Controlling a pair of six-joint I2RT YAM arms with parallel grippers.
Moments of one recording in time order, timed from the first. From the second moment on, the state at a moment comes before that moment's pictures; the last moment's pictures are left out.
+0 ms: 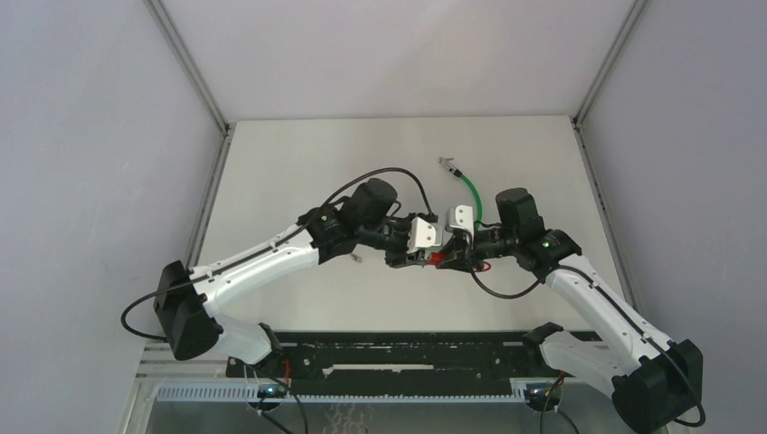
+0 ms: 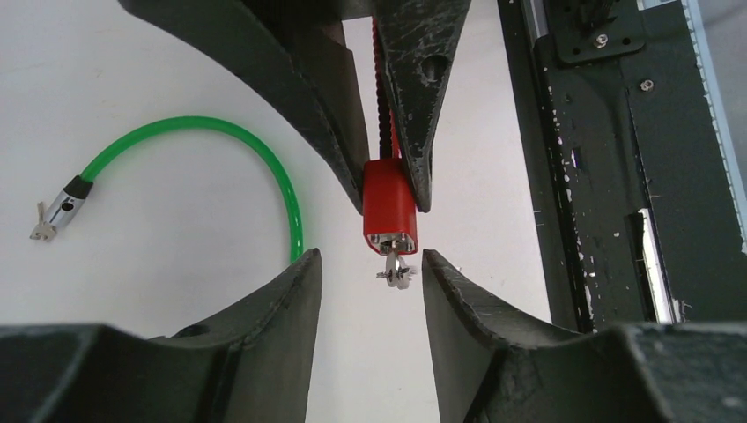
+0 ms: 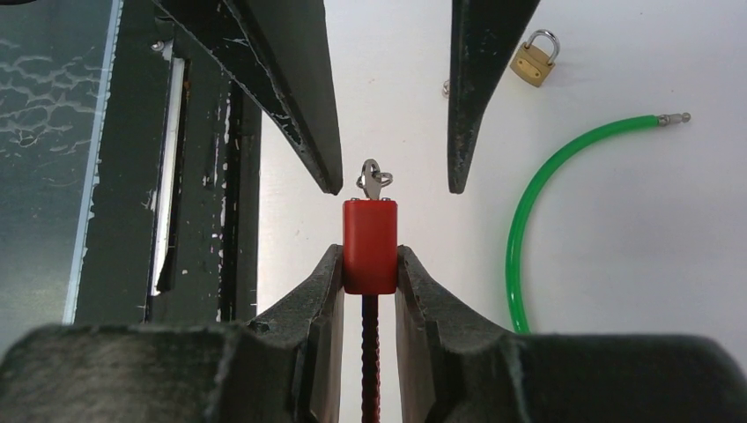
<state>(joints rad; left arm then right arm) -0.94 1.41 1.21 -0.45 0.52 0.58 0.44 0.99 0.80 -0.54 -0.93 -0.62</state>
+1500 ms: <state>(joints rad) -0.98 1.43 1.17 -0.40 0.43 0.63 0.42 0.99 0.80 -0.56 -0.89 -0.65</state>
